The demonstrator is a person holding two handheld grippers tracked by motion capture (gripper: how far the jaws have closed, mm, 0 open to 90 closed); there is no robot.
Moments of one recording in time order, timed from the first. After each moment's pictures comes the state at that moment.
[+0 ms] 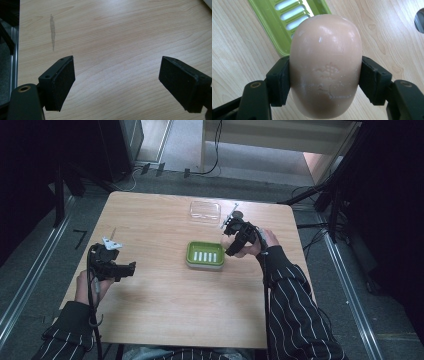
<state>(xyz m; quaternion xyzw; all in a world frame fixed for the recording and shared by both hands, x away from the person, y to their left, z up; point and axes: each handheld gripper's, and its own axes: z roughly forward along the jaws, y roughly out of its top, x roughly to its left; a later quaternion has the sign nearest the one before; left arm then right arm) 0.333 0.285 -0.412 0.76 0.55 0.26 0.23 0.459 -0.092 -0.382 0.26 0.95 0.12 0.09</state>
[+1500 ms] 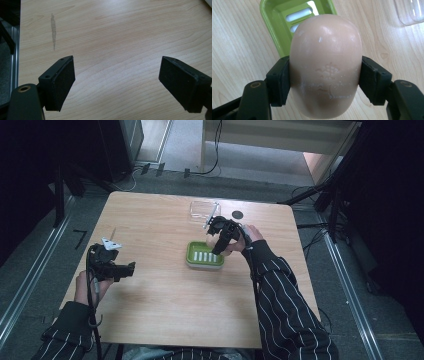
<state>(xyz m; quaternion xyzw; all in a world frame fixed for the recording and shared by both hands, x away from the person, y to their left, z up) 0.332 0.286 -0.412 0.76 0.55 0.26 0.23 0.470 -0.047 -0.386 0.20 0.97 0.12 0.08</state>
